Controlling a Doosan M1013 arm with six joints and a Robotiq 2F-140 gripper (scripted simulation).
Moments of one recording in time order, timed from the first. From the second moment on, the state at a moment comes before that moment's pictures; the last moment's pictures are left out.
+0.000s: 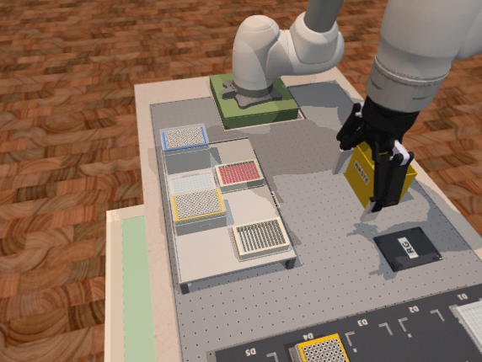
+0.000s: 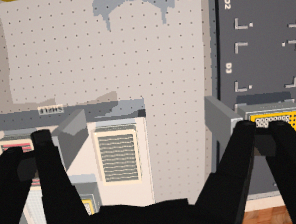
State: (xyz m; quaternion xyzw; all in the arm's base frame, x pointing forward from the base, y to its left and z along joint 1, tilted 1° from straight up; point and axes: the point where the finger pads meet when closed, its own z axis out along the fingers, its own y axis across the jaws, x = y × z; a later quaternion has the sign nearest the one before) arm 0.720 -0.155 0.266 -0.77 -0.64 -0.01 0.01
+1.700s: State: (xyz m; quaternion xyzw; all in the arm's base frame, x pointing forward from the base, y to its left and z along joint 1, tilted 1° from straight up) arm 0.499 -0.114 0.267 -0.77 -0.64 -0.01 0.01
